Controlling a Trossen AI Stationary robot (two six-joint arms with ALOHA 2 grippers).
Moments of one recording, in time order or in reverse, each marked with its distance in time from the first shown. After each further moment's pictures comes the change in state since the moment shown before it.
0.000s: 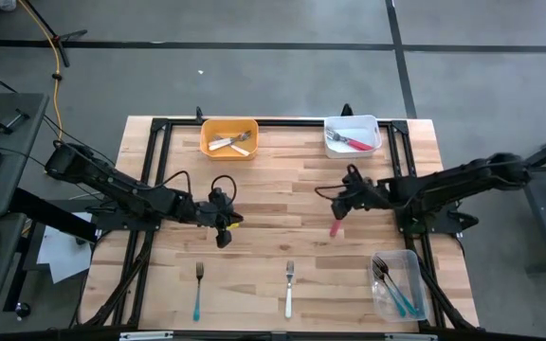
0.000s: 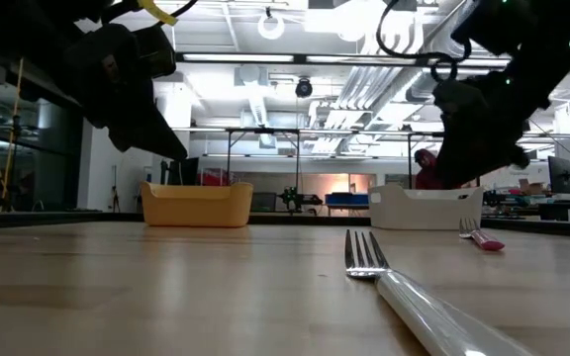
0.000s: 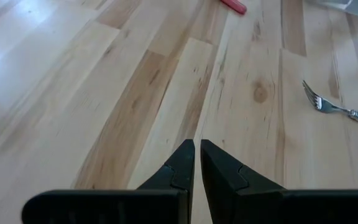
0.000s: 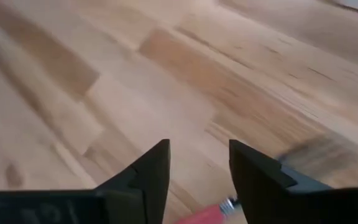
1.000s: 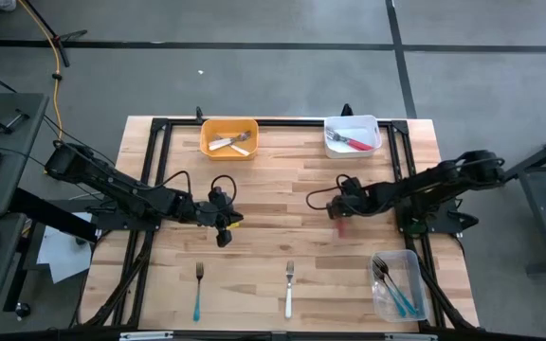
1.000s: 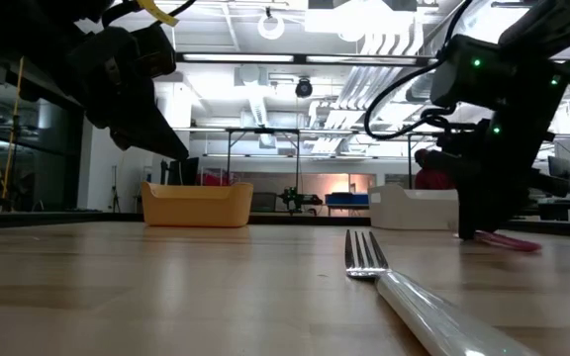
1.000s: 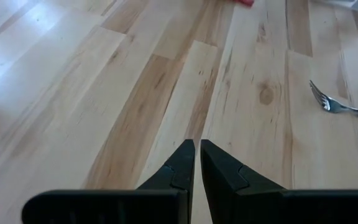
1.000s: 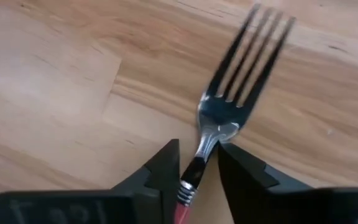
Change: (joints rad) left arm 0.000 0.000 0.000 0.000 -0.021 0.026; right arm -0.007 0.337 0.045 -0.147 -0.009 0.358
